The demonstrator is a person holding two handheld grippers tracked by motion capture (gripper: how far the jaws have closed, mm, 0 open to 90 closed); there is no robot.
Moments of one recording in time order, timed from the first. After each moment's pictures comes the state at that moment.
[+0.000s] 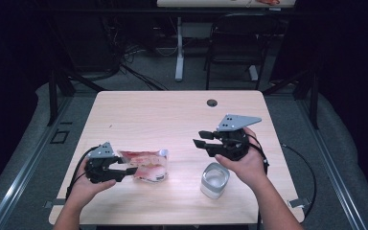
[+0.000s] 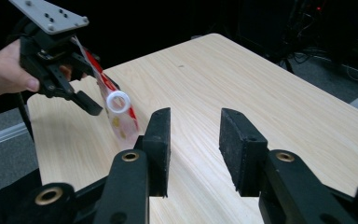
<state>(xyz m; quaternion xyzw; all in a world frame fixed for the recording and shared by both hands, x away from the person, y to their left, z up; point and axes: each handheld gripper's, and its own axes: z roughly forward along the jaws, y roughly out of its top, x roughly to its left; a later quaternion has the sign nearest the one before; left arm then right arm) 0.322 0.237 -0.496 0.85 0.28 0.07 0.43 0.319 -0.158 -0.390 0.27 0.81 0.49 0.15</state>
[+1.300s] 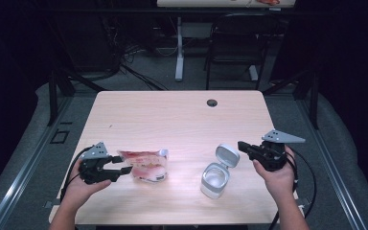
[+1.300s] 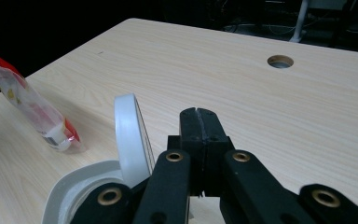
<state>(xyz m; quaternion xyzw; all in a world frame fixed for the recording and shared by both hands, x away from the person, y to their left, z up) 0.318 0.248 -0.492 0.85 0.30 0.09 0.43 0.310 -0.260 -0.453 0.43 0.74 0.49 0.18</state>
